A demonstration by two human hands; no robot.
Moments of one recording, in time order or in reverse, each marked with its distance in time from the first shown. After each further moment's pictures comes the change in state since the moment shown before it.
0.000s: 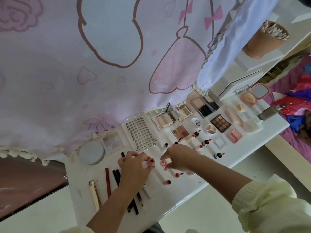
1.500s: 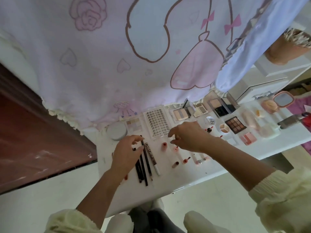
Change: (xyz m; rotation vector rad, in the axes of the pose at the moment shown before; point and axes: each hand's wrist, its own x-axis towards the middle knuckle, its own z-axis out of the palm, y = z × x) left_hand -0.054 -0.019 -0.057 -0.200 0.264 0.019; right_hand -0.051 -0.045 -0.060 -0.047 0.160 -0.089
